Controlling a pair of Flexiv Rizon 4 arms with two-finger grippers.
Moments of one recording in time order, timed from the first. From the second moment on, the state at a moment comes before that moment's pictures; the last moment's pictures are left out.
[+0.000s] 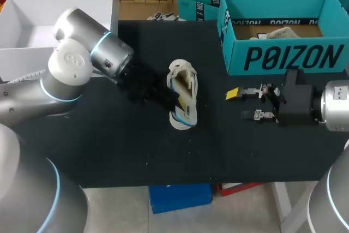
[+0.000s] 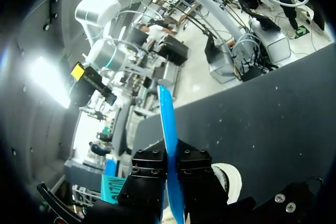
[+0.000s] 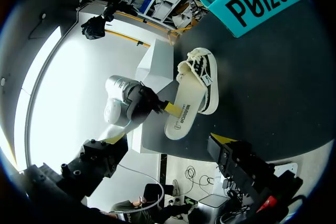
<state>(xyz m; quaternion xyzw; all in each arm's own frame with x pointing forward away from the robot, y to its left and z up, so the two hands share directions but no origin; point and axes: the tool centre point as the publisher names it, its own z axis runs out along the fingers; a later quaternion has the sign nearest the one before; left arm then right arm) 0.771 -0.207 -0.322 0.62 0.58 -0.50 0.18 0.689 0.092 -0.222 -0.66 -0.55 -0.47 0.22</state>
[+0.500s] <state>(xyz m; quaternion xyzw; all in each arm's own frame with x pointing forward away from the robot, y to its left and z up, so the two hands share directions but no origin) 0.756 -0.203 -0.323 0.60 0.59 -0.51 0.17 0.689 0.092 -0.222 -0.66 -0.55 -0.47 0.22</state>
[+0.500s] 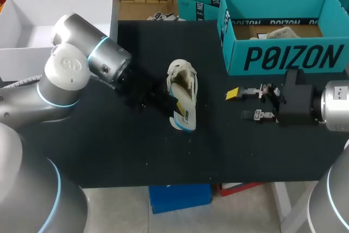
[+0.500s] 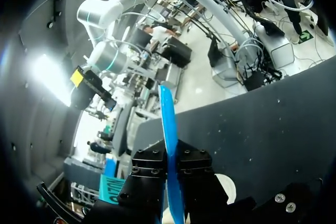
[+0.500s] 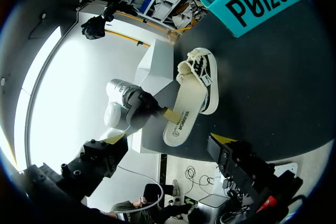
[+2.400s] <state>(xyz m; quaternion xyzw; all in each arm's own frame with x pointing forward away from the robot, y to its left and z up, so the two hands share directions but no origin) 0.826 -0.191 -0.356 0.62 0.63 -0.43 0.19 0.689 0.092 -0.222 -0.66 -0.55 -0.47 0.22</state>
